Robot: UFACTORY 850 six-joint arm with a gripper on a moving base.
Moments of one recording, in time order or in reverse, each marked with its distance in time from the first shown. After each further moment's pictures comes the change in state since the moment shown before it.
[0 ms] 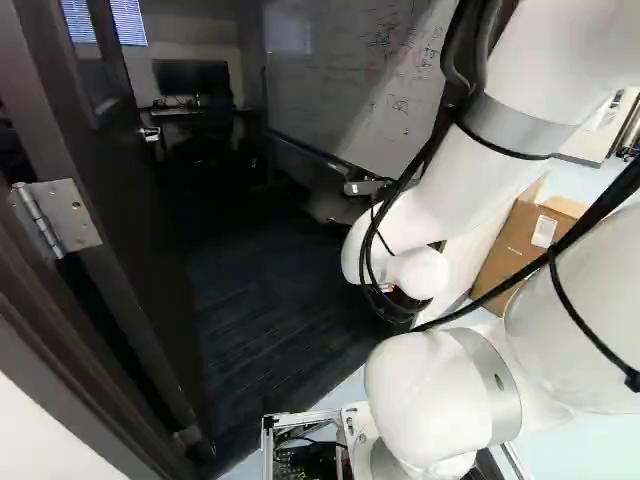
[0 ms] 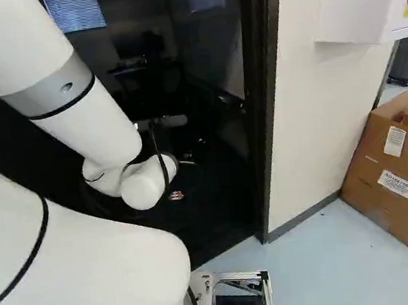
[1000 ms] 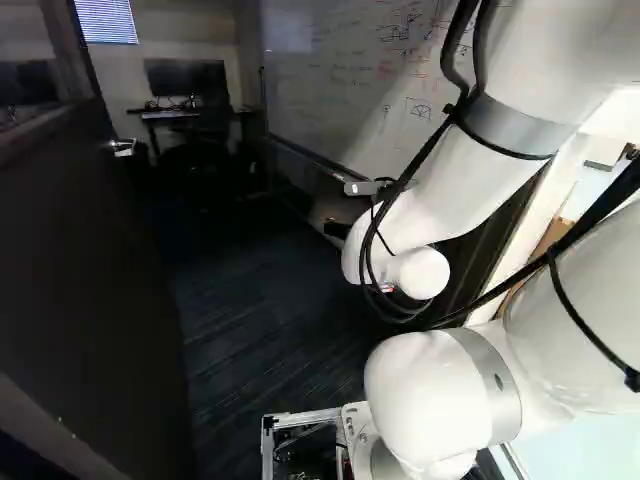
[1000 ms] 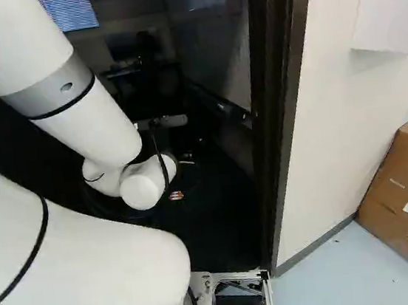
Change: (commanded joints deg) arm 0.0 0.0 0.0 0.0 0.0 0.0
